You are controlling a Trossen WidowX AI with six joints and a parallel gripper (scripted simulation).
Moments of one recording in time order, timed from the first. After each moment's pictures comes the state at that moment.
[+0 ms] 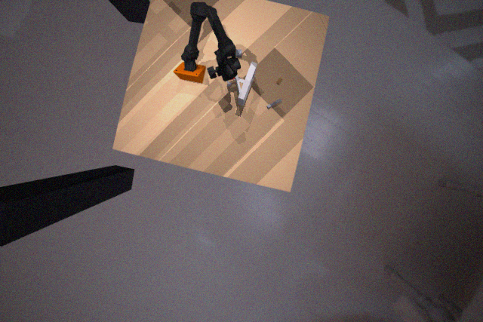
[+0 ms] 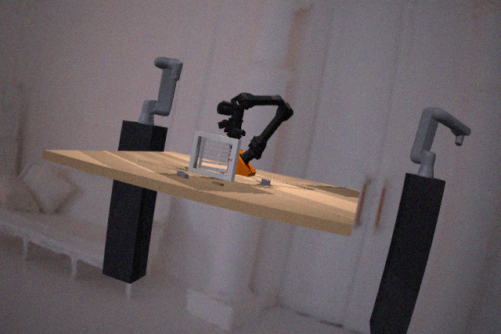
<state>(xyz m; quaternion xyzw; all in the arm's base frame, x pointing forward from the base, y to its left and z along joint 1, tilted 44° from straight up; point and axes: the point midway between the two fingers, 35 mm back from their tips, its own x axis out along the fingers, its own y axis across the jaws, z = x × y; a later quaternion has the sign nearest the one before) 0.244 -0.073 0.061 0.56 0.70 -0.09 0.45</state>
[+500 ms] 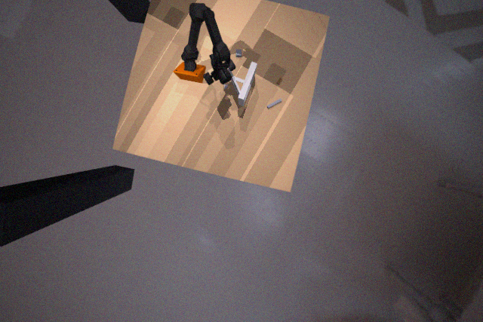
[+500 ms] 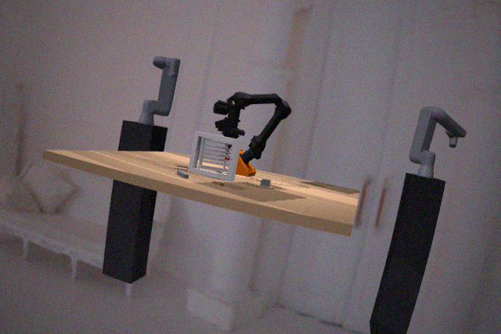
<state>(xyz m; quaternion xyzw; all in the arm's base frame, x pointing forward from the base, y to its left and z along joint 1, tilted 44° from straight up) 0.223 -0.091 0.043 0.50 0.70 -0.01 0.50</state>
